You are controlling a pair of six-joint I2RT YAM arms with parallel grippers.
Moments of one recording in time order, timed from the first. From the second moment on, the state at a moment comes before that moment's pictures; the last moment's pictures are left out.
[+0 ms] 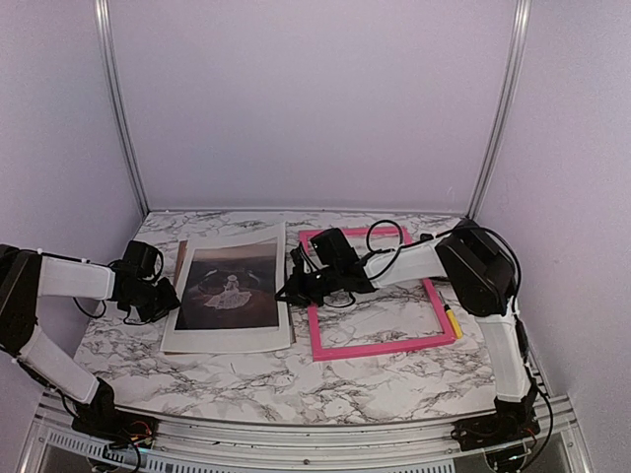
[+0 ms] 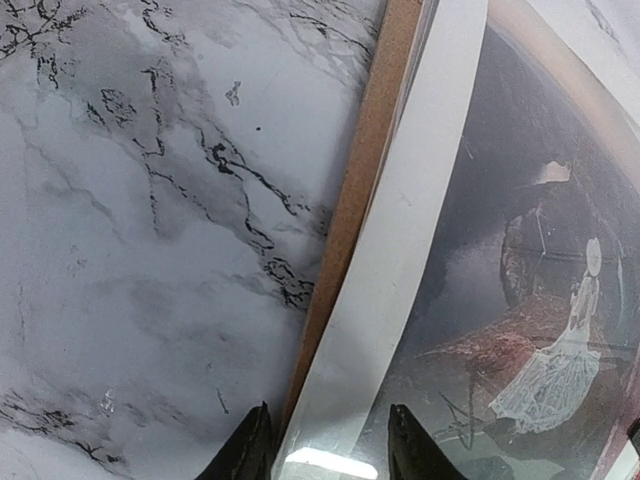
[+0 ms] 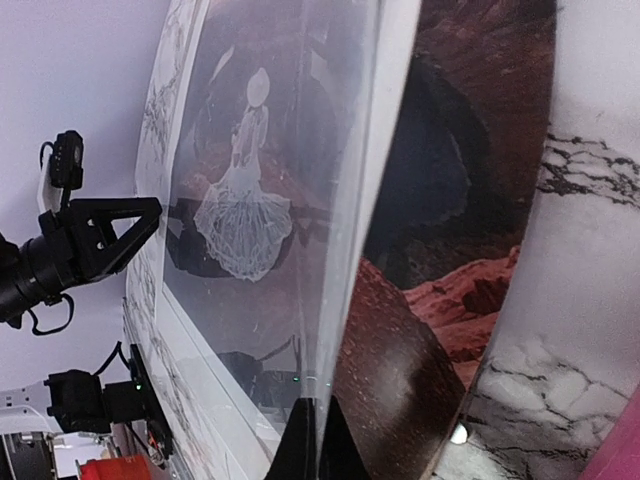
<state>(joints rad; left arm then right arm) -0.19 1.47 0.63 -0.19 0.03 -0.74 0.79 2.25 1.49 0.09 -0.53 0.84</state>
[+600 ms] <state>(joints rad) -0.19 1.47 0.71 -0.30 0.01 -0.68 0.54 1.93 1.37 -0.19 -0.56 0.58</state>
